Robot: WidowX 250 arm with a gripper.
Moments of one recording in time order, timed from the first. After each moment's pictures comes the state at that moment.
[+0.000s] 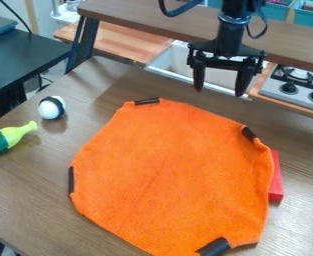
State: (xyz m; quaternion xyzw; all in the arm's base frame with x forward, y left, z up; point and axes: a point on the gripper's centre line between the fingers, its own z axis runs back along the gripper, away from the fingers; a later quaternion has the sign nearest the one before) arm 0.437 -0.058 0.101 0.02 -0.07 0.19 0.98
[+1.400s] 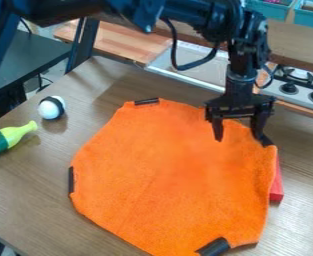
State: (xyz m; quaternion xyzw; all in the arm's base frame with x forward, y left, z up) arm 0.445 -0.100 0.025 -0.06 -0.05 0.27 0.96
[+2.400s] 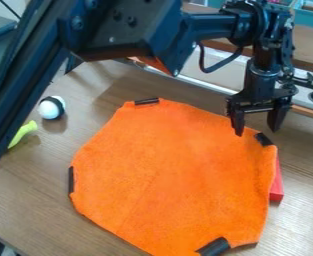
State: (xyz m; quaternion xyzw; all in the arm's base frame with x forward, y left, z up) arm 0.473 -0.122 0.026 -0.05 -0.05 0.31 0.95
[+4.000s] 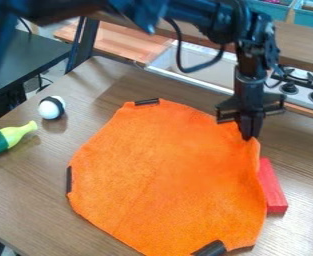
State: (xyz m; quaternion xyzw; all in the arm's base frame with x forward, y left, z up) arm 0.452 -0.114 0.029 -0.09 -0.08 0.30 0.95
